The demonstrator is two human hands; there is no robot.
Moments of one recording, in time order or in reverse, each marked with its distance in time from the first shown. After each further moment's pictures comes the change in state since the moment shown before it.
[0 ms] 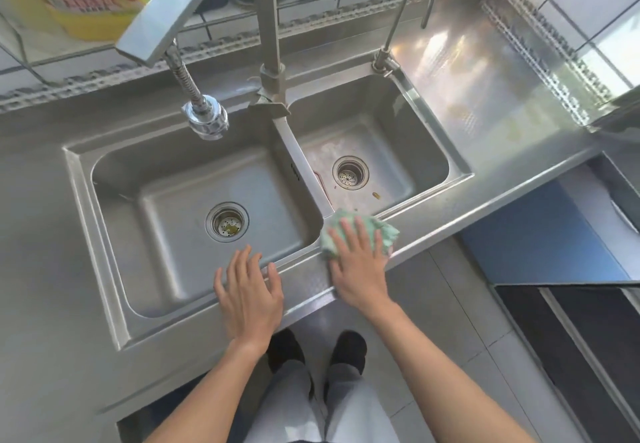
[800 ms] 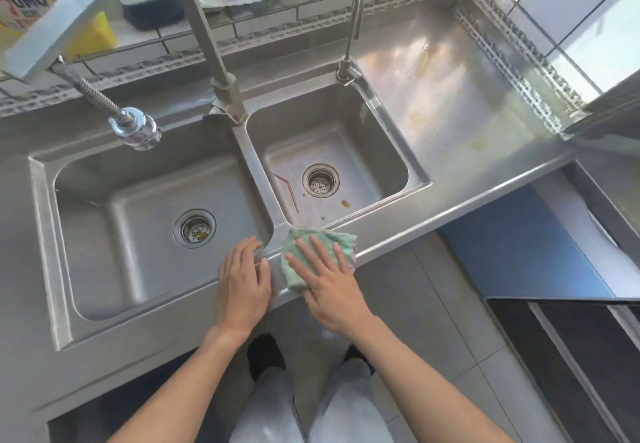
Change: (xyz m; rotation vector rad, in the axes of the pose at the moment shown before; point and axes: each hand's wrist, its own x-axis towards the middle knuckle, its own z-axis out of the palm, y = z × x) left_hand -0.001 0.095 0.000 -0.297 -0.055 0.114; right_hand -0.021 0.082 -0.011 -0.033 -0.069 -0.398
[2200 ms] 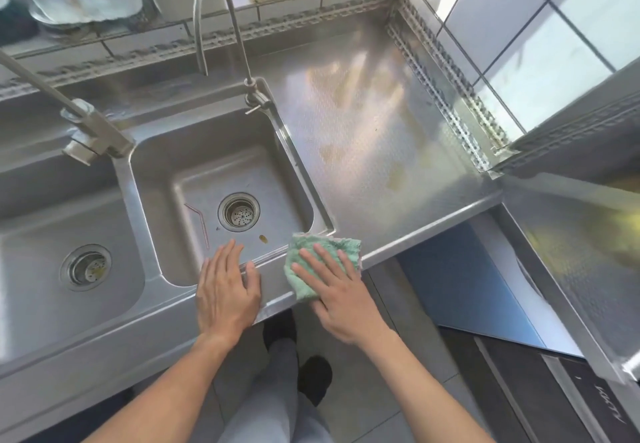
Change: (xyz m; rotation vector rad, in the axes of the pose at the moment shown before) left_hand 0.067 0.174 0.131 0.193 -0.005 -0.105; right_hand -0.035 0.246 -0.065 0.038 0.036 -0.059
